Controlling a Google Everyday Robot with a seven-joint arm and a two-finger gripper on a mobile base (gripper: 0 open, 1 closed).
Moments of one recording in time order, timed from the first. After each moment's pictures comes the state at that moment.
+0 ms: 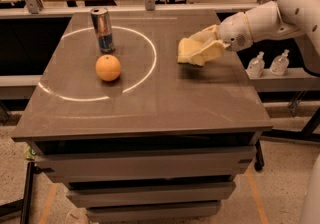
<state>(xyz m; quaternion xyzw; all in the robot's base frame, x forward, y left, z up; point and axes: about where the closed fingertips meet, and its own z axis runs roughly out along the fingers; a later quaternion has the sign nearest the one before) 0.652 -0.115 0.874 -0.55 0.67 0.31 0.38</state>
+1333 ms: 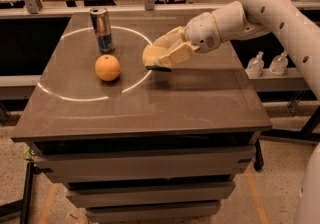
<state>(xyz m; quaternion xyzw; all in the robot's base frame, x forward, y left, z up) 0.616 -0.016 0.890 -0.61 0.59 0.38 0.38</state>
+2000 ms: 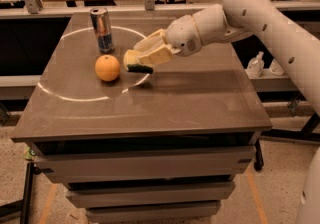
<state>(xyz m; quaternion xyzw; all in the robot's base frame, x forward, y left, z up) 0.600 0.031 0.893 -0.62 0.57 0.39 0.38</state>
